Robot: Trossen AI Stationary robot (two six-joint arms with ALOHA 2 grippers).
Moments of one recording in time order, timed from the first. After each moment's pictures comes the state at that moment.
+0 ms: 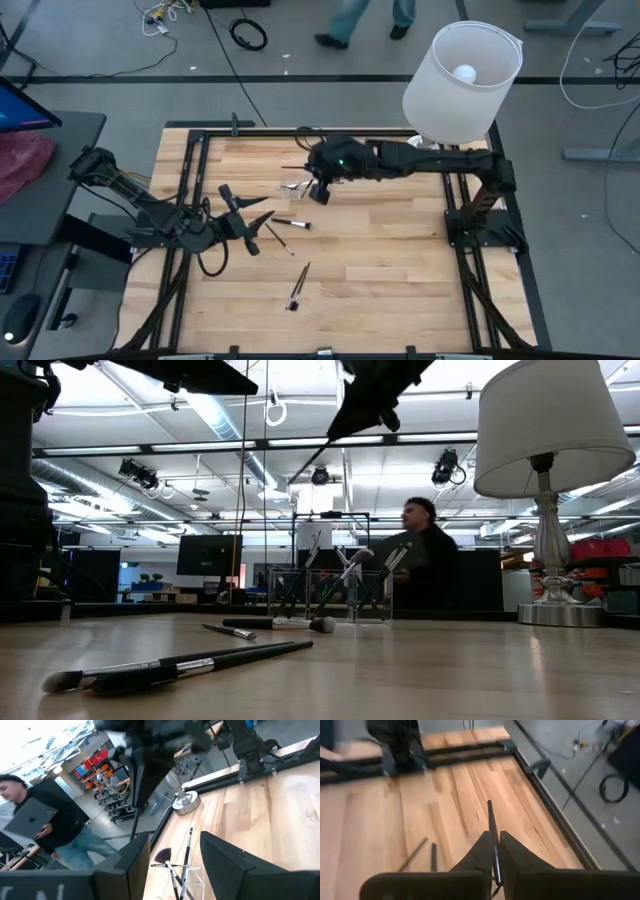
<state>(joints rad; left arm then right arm) -0.56 1.01 0.67 0.14 -1.13 0.32 -0.08 1.76 1.70 -0.58 0.22 0.06</state>
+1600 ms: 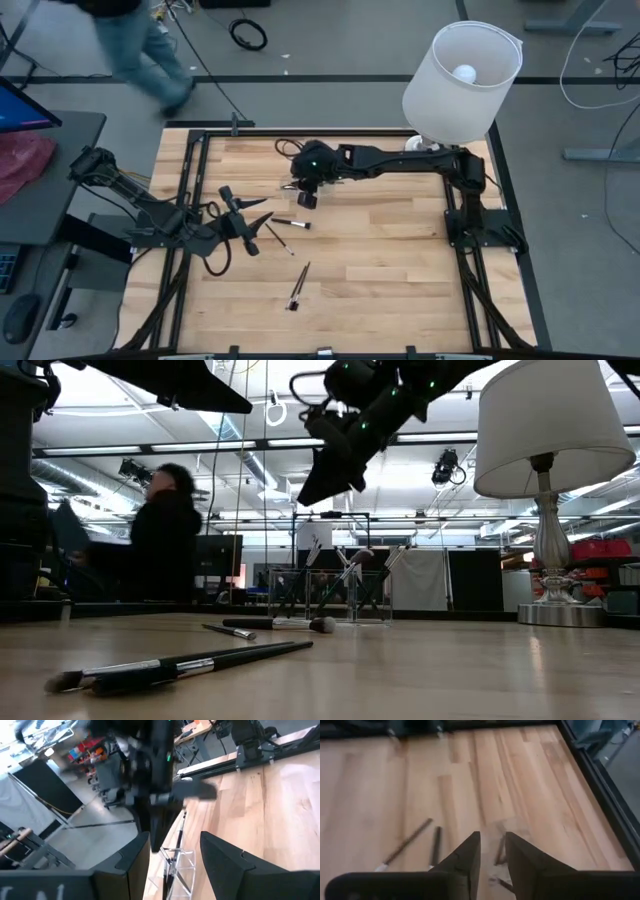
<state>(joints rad) -0.56 1.01 0.67 -0.02 -1.12 0.14 -0.15 1.96 1.69 -0.46 0.01 -0.04</state>
